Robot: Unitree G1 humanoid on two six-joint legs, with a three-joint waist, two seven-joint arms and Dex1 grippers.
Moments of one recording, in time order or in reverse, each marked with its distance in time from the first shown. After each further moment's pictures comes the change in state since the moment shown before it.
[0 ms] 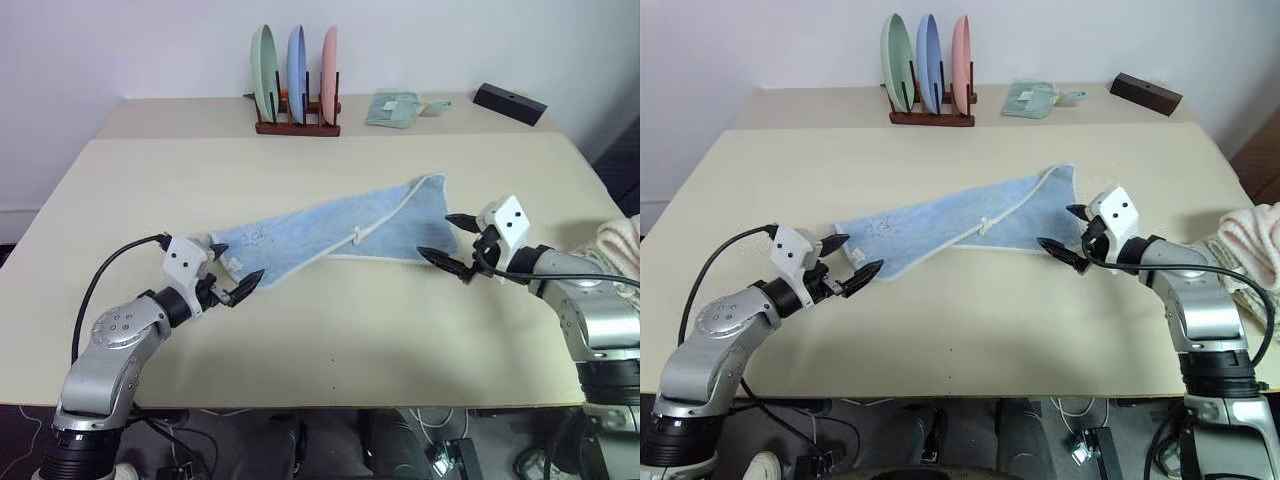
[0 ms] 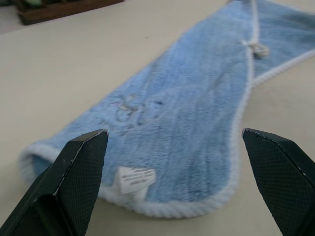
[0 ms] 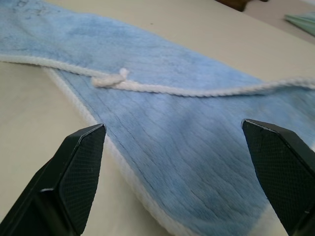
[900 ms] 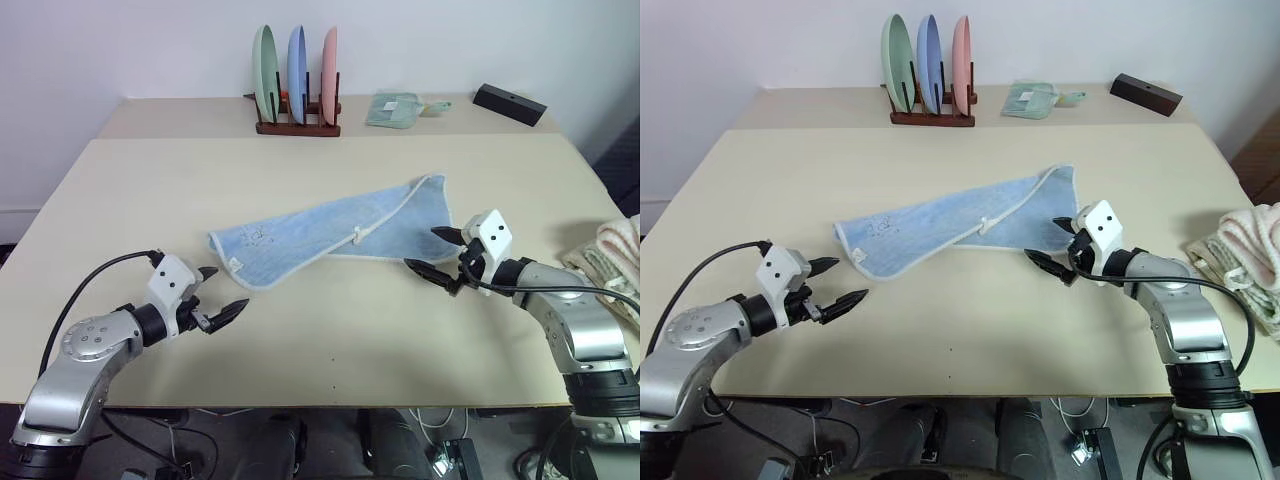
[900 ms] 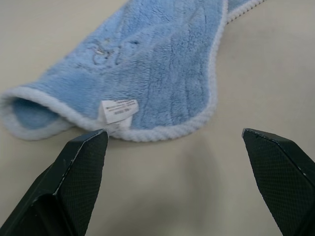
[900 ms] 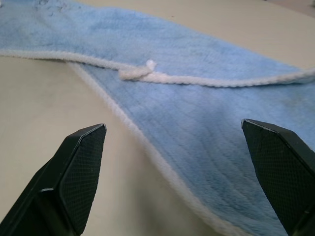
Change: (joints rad) left arm 0.112 0.200 0.020 0.008 0.008 -0.054 -0.212; right arm 0.077 0.047 0.021 -0.066 -0.002 0.014 -0.039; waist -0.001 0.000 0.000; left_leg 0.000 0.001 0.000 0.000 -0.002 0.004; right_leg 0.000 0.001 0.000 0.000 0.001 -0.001
